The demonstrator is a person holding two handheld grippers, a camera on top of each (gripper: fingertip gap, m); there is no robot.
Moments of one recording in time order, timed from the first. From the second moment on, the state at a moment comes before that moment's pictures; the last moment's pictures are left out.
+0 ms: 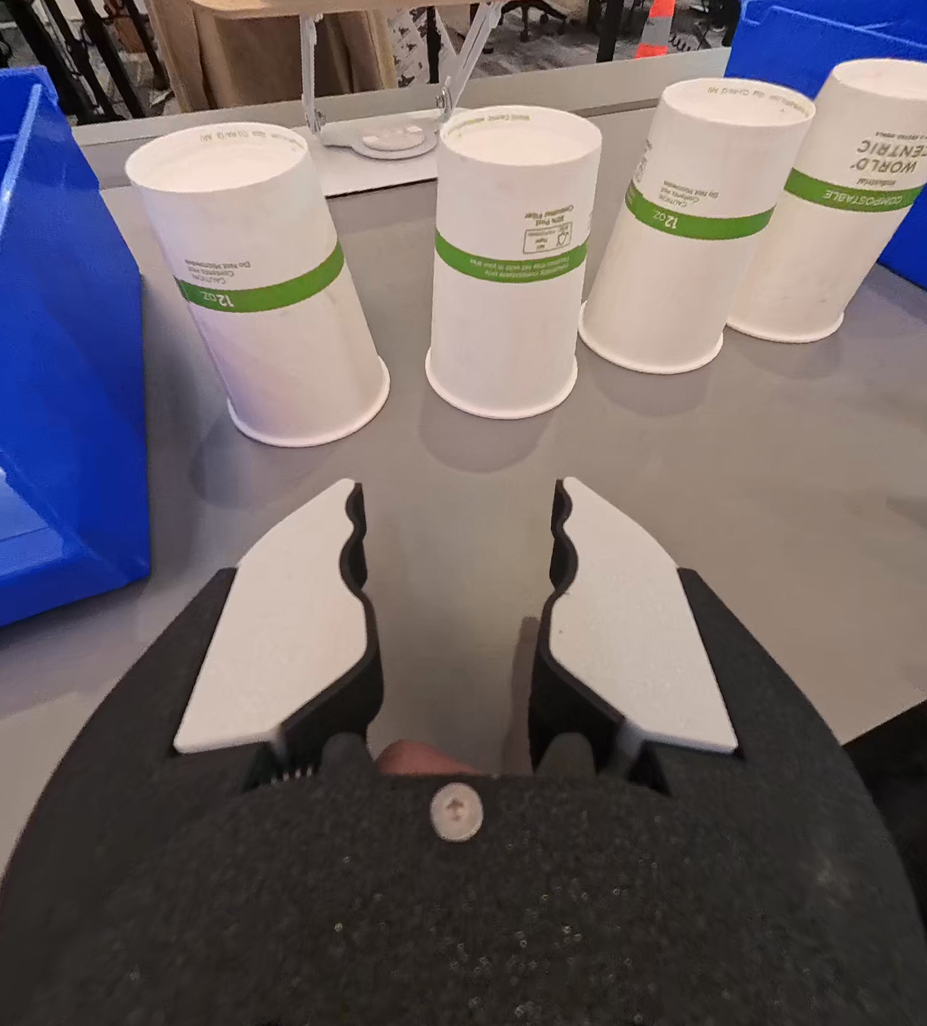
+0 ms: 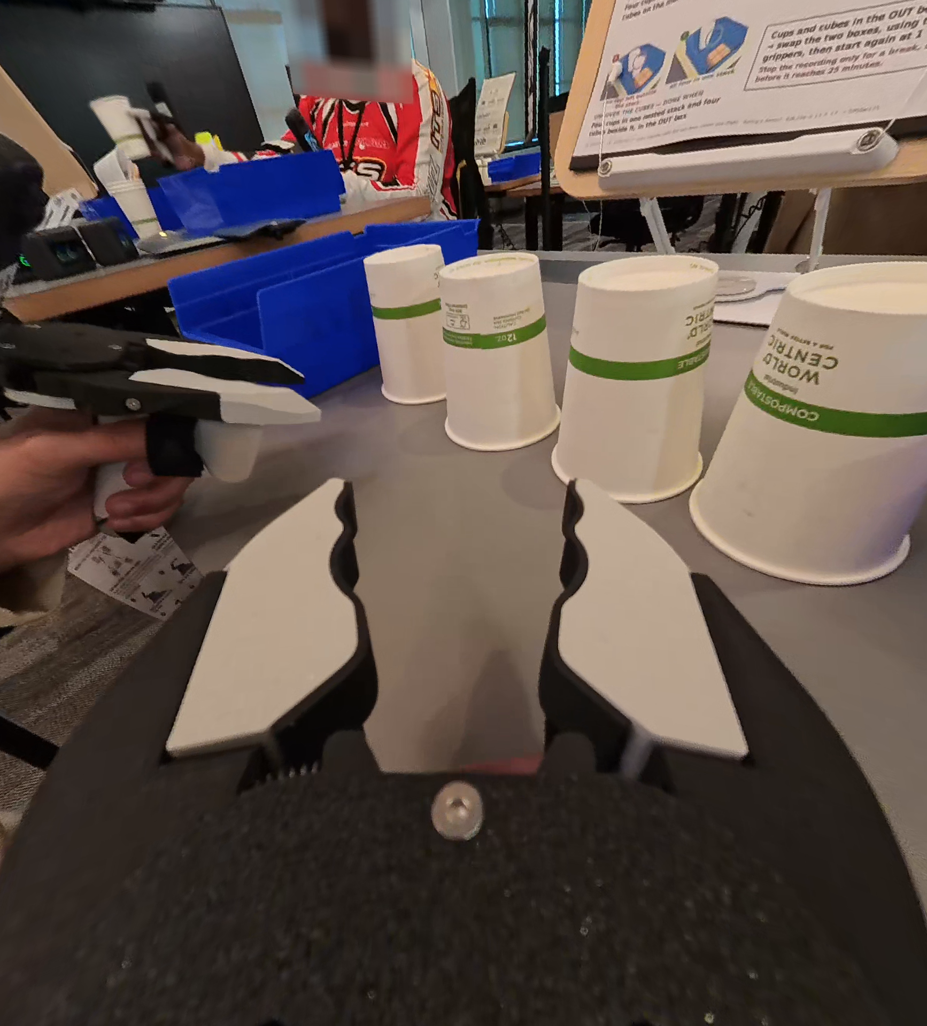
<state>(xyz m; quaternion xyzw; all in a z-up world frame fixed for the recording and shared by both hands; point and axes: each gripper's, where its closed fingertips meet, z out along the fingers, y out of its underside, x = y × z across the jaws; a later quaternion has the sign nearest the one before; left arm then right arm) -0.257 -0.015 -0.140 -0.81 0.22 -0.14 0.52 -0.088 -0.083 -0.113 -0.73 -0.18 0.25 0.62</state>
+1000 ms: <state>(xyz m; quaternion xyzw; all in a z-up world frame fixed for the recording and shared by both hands) -0.274 0.144 -0.130 -0.86 0.10 0.00 0.50 -0.084 -0.086 -0.114 -0.73 -0.18 0.27 0.60</state>
